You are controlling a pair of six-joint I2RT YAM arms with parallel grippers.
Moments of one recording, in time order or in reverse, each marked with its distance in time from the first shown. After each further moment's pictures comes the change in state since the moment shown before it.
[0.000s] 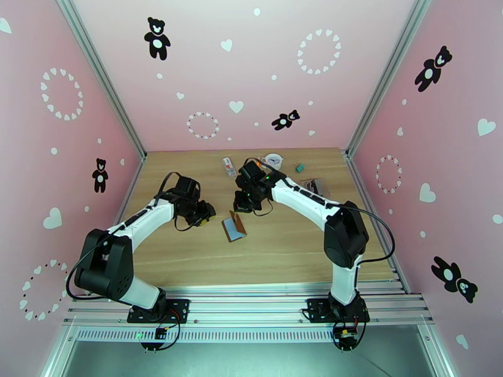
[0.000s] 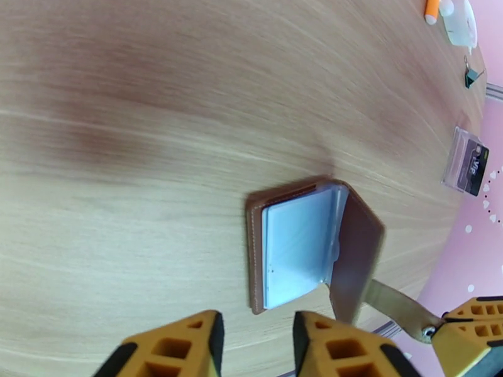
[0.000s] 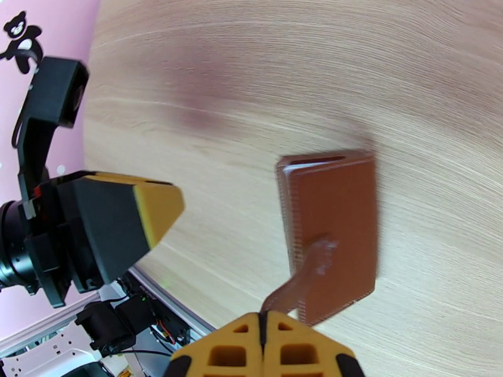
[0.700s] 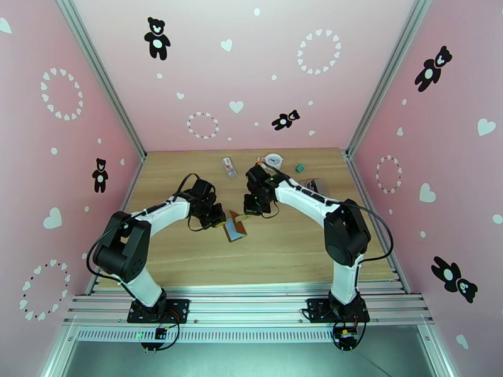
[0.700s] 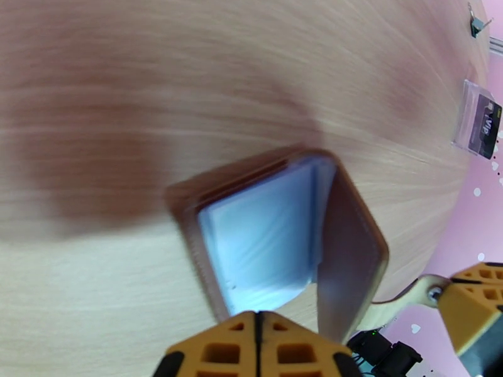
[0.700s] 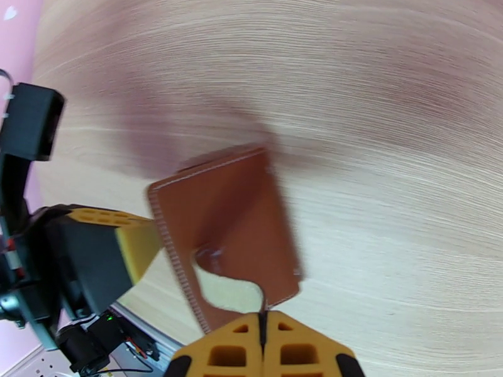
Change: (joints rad) left arm -0.124 0.185 0.057 0.103 0.091 -0.018; right arm -0.060 -0.001 -0.091 -0.035 0.098 -0.009
